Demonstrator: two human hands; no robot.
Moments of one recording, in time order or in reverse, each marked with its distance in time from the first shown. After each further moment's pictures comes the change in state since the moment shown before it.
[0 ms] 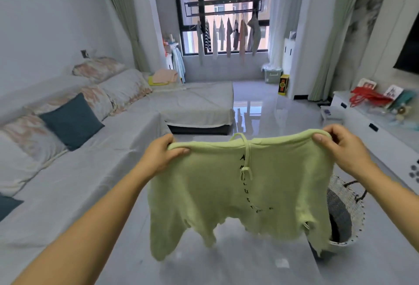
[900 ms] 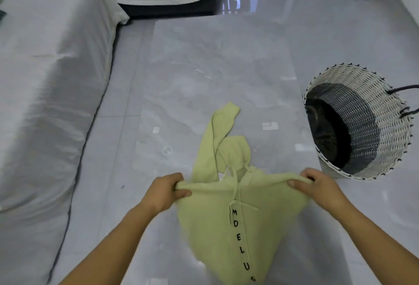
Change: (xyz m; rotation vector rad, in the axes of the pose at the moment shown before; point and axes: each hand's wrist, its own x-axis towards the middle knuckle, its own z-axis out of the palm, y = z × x) left_hand 0.008 -0.236 0.341 0.048 -0.807 -0.479; right_hand -0.055 0.321 0.265 -0.014 -0.547 0.755
